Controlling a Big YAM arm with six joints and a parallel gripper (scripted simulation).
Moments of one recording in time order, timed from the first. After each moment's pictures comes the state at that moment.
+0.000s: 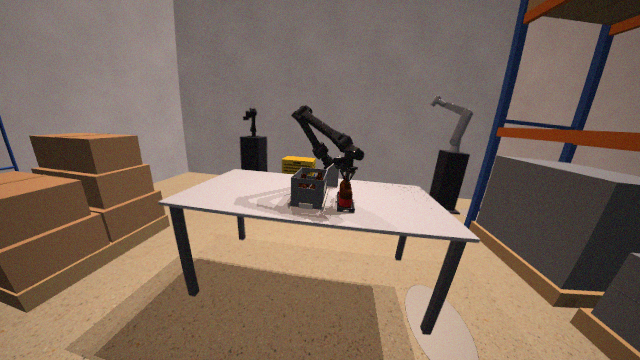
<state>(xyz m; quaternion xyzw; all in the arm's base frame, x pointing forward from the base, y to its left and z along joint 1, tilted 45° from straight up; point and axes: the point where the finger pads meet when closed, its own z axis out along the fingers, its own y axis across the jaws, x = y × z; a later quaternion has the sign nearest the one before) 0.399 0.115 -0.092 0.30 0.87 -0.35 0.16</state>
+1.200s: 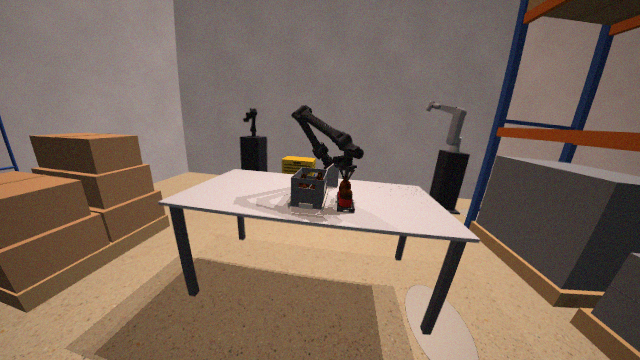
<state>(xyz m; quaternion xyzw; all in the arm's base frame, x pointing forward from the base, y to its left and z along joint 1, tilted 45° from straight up) 0.399 0.118 -0.081 0.31 0.87 -0.35 0.15</state>
